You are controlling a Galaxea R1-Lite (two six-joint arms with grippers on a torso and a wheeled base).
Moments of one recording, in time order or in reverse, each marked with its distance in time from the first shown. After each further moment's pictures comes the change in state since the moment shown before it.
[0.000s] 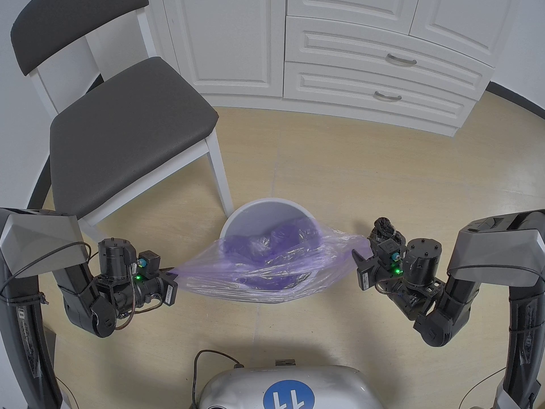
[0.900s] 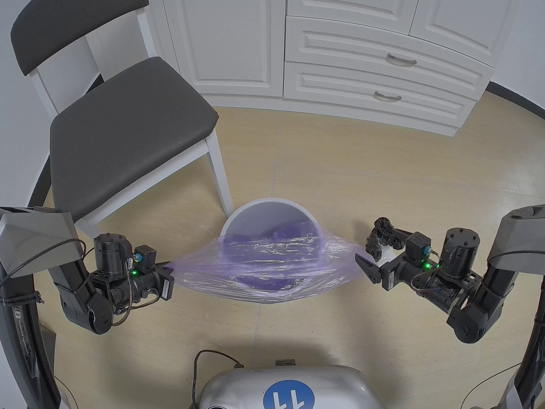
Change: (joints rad) left arm 0.014 -0.026 -0.009 0.005 0.006 -0.001; right arm -0.089 -0.192 0.171 0.000 0.290 0.000
